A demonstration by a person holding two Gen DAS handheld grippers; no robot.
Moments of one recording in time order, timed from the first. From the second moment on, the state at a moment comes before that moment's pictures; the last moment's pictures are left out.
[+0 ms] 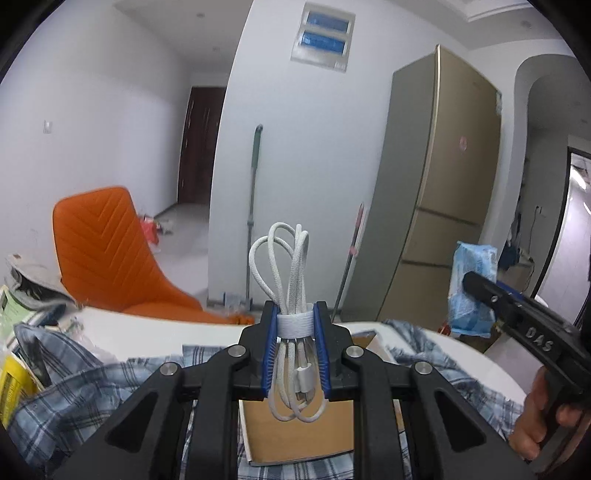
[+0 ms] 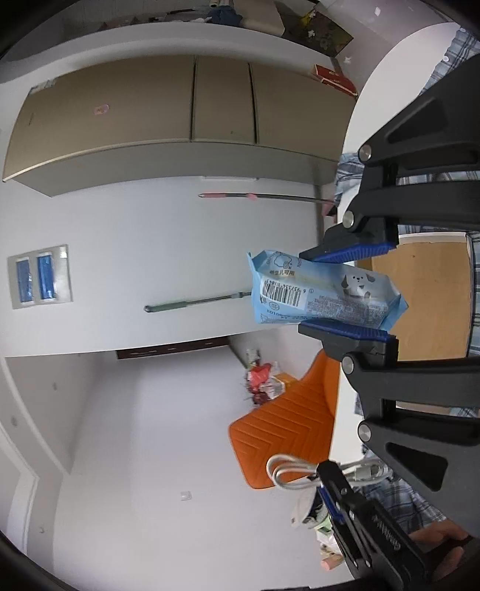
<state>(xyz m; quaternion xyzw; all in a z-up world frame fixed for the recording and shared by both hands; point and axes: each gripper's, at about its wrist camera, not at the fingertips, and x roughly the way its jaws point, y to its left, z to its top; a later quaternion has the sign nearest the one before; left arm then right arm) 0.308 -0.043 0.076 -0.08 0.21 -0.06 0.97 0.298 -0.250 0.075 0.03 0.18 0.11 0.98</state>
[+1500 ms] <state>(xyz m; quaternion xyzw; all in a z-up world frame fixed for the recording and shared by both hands) 0.342 -0.065 0.013 -0.04 0.30 -0.04 0.95 0.369 -0.250 -0.017 0.00 0.35 0.10 0.93</state>
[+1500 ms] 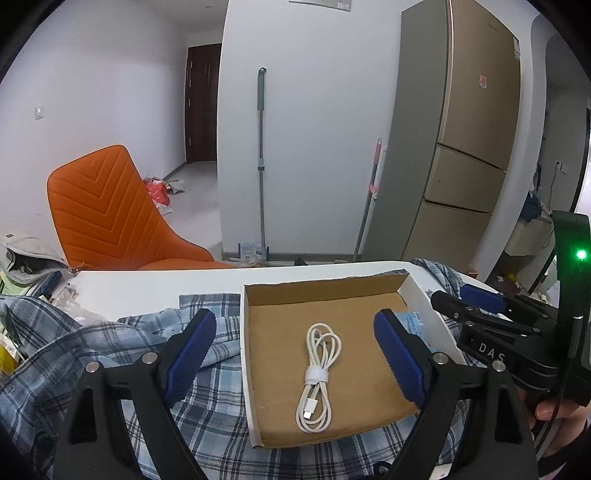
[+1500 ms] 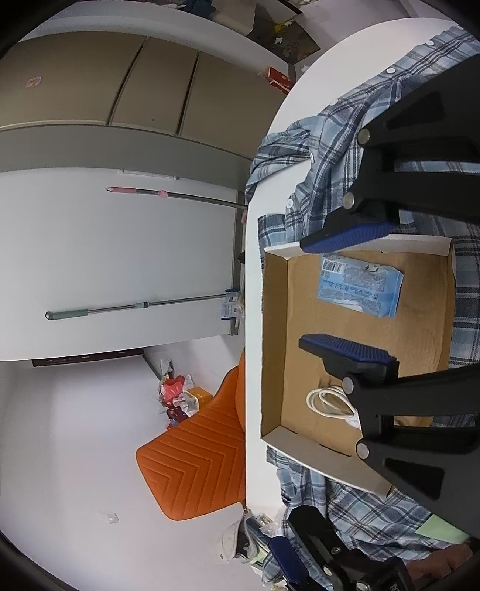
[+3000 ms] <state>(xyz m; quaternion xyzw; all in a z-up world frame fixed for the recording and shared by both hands) 0.073 -0.037 0.093 -0.03 0.12 -0.04 0.99 0.122 -0.277 0.059 -0.05 0.19 0.04 0.98</state>
